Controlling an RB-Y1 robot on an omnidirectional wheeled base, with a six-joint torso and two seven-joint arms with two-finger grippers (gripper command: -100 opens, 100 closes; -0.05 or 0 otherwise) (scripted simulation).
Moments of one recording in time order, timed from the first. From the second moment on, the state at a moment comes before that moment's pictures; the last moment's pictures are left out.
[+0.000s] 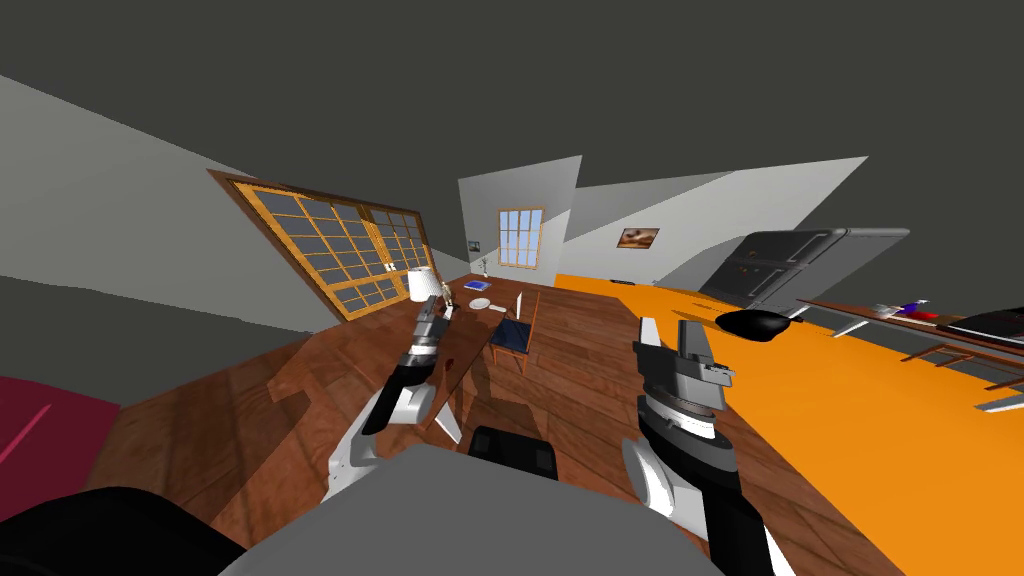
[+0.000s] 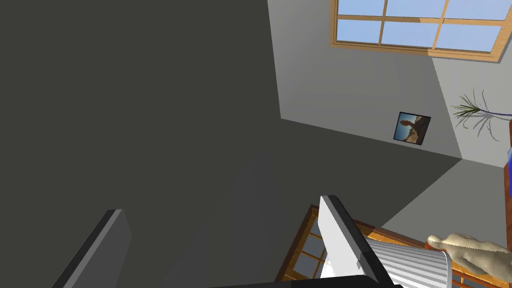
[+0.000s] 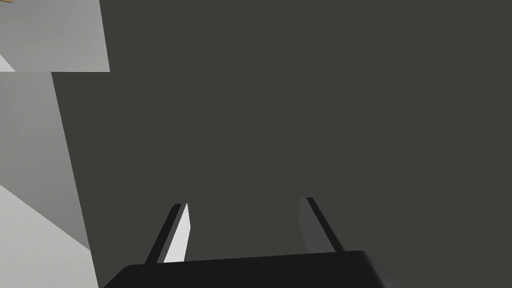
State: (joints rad) left arm 0.42 0.13 0.08 -2.21 0.08 -0.36 0.14; right arm 0.51 -0.04 -0.05 -2.35 0.02 -0.65 -0.02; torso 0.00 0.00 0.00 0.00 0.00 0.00
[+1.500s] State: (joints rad) left arm 0.36 0.13 0.12 -1.89 0.22 -0.16 0.36; right arm 0.51 -0.04 -0.05 -2.35 0.02 -0.65 -0.02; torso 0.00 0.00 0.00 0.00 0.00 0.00
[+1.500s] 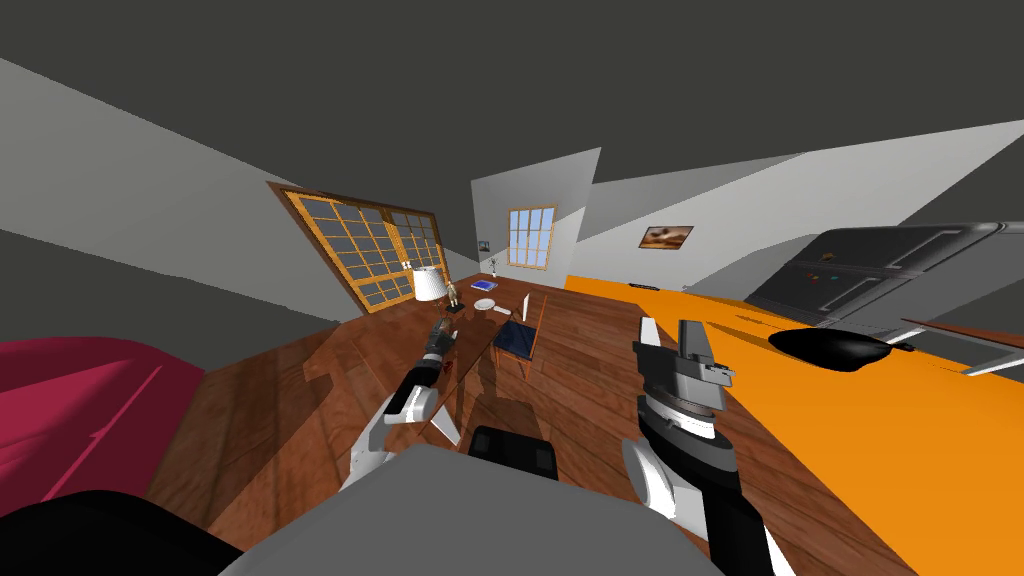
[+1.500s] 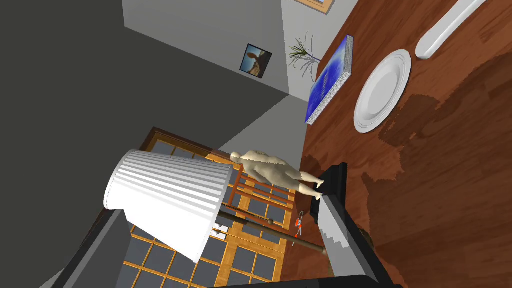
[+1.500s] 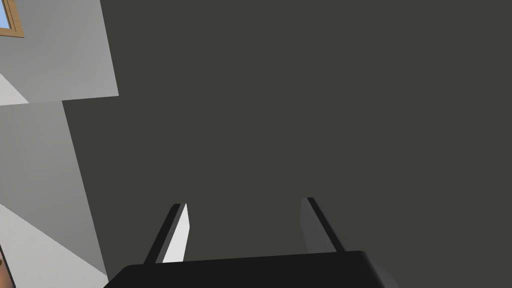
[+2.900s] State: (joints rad) left arm 0.35 0.11 0.17 -1.55 0.38 0.00 0.40; right arm 0.51 -0.04 -0.05 -2.35 0.02 -0.65 -0.02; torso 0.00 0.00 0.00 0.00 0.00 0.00
